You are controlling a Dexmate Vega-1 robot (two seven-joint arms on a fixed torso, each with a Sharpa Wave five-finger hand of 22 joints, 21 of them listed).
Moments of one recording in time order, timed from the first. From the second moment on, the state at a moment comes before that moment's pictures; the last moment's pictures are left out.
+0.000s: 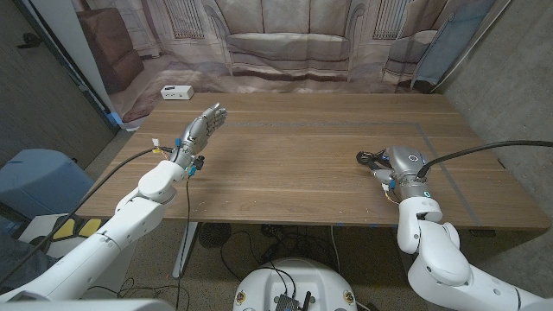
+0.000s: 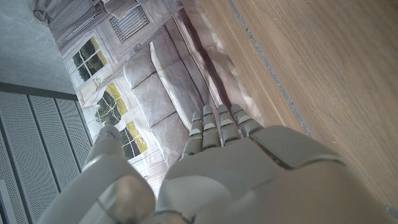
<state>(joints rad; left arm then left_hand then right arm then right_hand) 1.05 0.72 0.27 -1.60 -0.52 -0.33 0.05 0.15 0.01 0.39 -0.14 0.18 0.23 0.10 0.19 0.18 0.23 0.08 0.22 0.20 0.16 0.09 0.19 0.17 0.06 0.10 0.20 0.18 -1.25 -0.94 -0.67 -2.40 -0.89 -1.20 -0.18 0.95 -0.06 0.36 -0.17 0.17 0.80 0.01 0.26 0.20 0.85 0.03 0.27 0.20 0.83 0.06 0.45 0.25 1.14 -0.12 0.31 0.18</state>
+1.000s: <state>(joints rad) 1.03 0.72 0.27 -1.58 -0.52 -0.33 0.04 0.15 0.01 0.39 -0.14 0.18 0.23 0.11 0.19 0.18 0.23 0.08 0.22 0.20 0.16 0.09 0.19 0.17 0.06 0.10 0.20 0.18 -1.25 -0.94 -0.64 -2.38 -0.80 -1.14 -0.31 1.00 -0.11 0.37 -0.18 0.18 0.90 -0.02 0.28 0.21 0.94 0.01 0.29 0.21 0.89 0.09 0.49 0.25 1.22 -0.16 0.38 0.20</state>
